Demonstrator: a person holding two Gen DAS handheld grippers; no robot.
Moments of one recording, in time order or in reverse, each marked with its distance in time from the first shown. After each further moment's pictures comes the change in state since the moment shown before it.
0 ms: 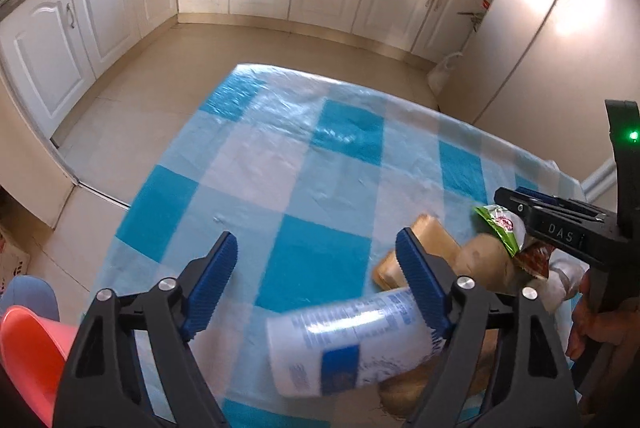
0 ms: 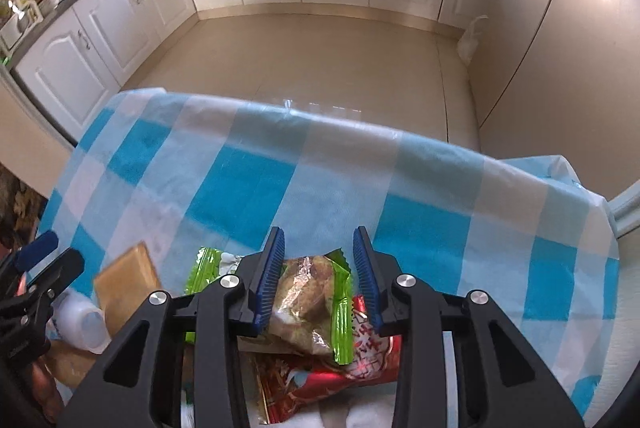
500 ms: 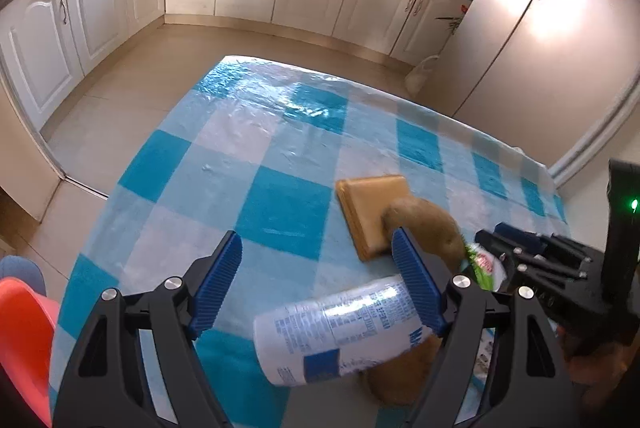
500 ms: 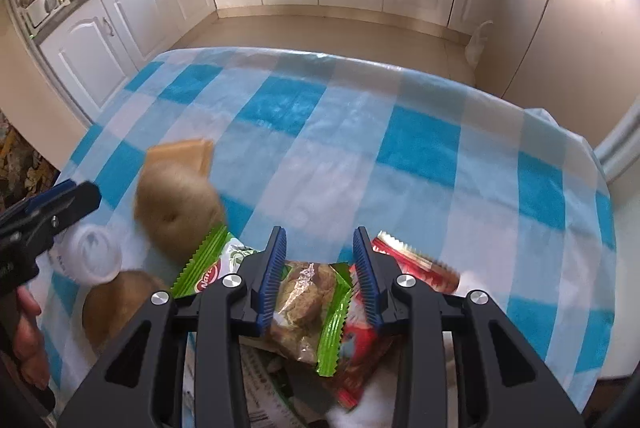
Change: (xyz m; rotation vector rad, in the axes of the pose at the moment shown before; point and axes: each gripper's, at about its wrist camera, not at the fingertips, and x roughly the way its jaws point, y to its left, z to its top) left arm -0.036 -0.006 -0.033 -0.007 -0.024 -0.093; right arm -0.042 0.007 -0.075 -0.051 -0.037 0.034
